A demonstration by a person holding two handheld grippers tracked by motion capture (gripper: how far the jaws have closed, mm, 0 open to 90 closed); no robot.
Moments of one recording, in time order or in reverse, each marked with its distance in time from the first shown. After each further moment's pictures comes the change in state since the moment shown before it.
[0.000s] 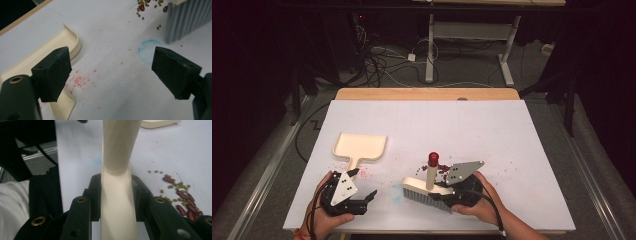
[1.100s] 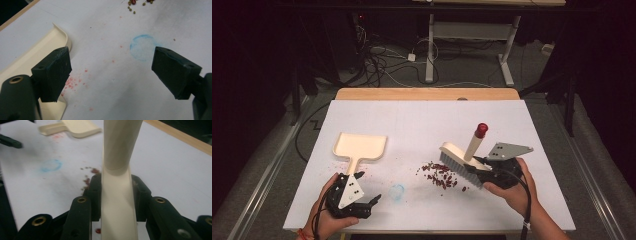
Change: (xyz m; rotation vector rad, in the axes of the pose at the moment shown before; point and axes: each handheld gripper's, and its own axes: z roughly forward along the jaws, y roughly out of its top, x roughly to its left) left arm -0.009 0.002 0.005 0.034 -0.021 0.051; right arm -0.037 -0.017 -0.081 -0.074 -0.345 0.154
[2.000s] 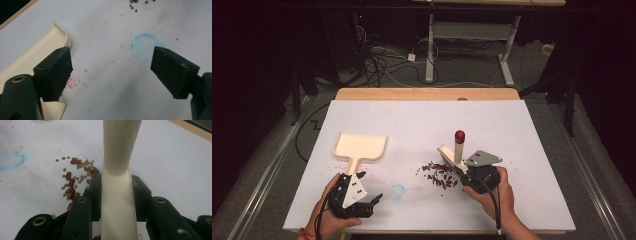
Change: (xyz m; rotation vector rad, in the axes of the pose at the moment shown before) left arm -0.003 0.003 0.004 0.020 0.018 -0.005; right arm 0.033 -0.007 0.051 0.093 -0.221 0.062
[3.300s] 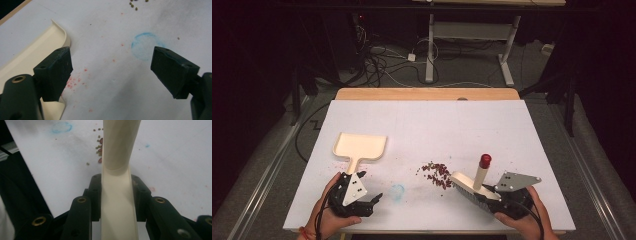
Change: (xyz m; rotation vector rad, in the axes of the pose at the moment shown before) left arm 0.003 0.001 0.002 0.013 -0.016 -0.001; right arm -0.020 -0.052 -0.061 0.013 0.244 -0.079
